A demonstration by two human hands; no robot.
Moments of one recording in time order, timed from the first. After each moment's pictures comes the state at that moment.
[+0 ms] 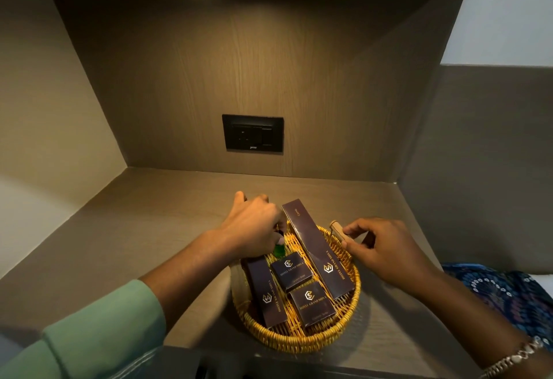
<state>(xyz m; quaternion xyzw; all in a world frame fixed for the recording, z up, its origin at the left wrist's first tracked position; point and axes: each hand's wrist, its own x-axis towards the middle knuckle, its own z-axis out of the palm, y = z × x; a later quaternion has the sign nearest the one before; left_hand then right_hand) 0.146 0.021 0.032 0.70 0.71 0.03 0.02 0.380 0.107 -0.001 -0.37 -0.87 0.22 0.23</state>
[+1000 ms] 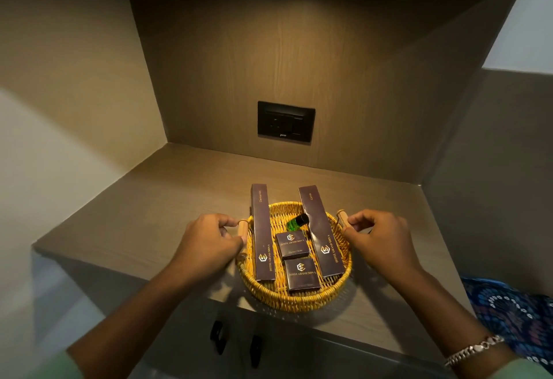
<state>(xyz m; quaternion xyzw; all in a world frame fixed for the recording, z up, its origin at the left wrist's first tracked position) 0.132 -0.101 0.002 0.37 0.83 0.38 0.18 0.352 0.080 -0.006 -0.42 -0.82 0.24 0.30</state>
